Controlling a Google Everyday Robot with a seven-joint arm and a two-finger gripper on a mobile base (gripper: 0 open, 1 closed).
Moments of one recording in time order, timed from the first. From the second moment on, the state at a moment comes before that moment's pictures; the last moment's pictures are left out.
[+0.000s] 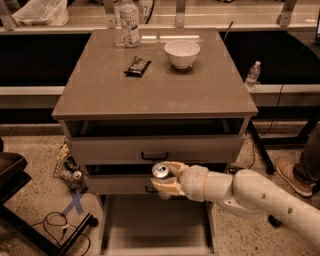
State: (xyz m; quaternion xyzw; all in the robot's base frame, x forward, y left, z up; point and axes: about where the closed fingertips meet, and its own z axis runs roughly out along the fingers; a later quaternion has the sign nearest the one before) arm 0.496 -0.008 0.654 -0.44 0.65 0.32 0.53
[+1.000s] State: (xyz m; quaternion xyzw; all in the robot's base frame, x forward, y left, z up) arm 0.488 -0.027 0.509 -0.42 0.65 0.34 0.54
